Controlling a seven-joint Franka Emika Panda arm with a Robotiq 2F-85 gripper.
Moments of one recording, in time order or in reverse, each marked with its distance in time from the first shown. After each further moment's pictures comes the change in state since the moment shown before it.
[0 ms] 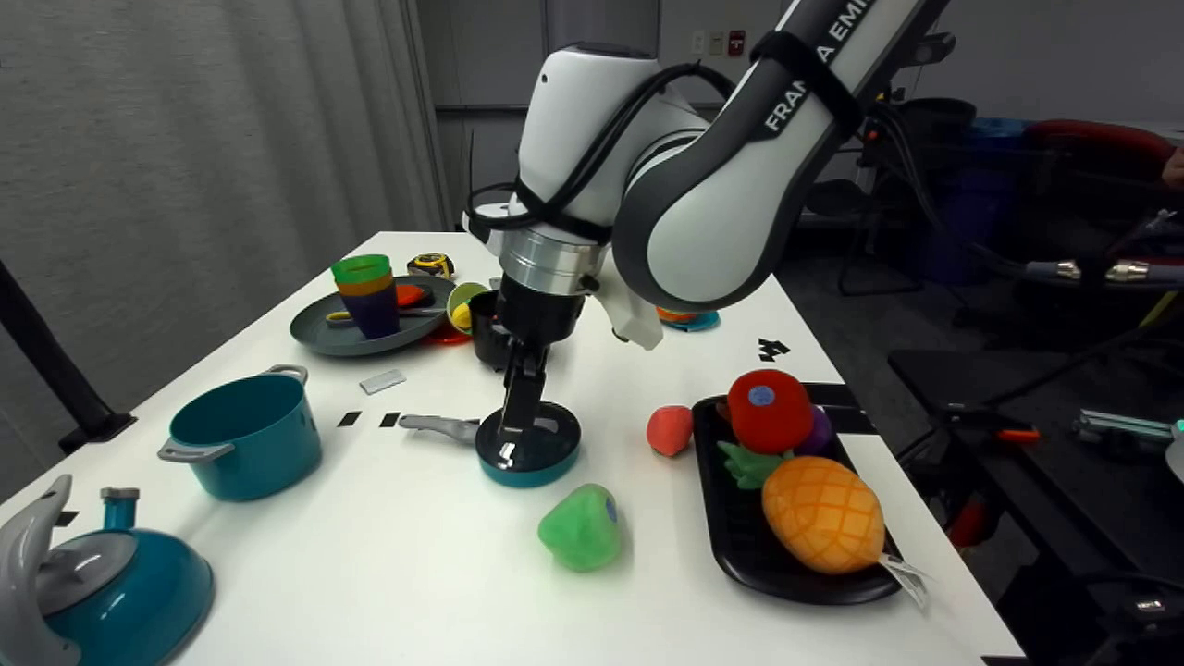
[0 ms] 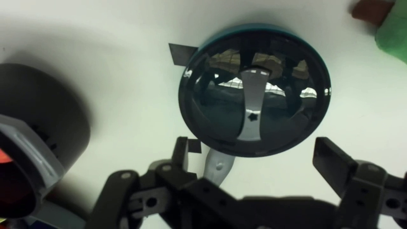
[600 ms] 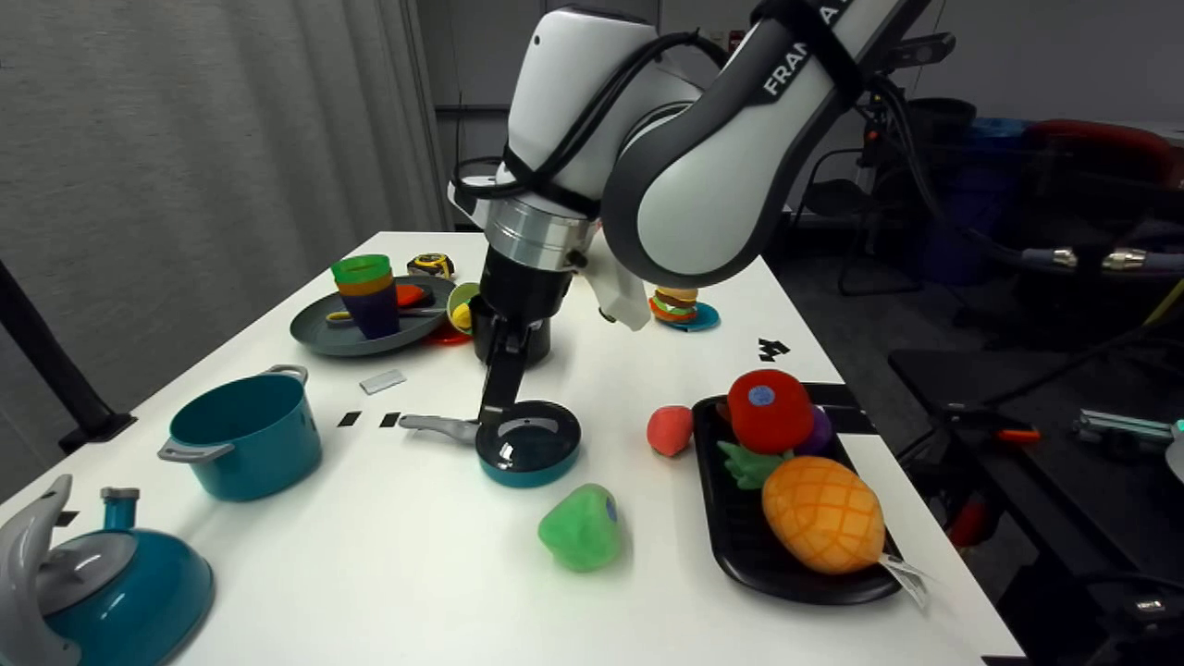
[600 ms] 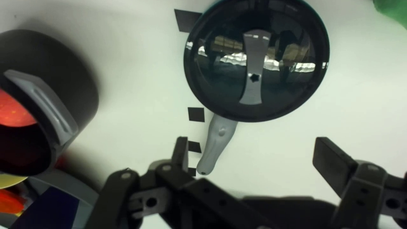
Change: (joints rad) arm 0.002 -0.026 0.003 0.017 0.000 0.001 0.000
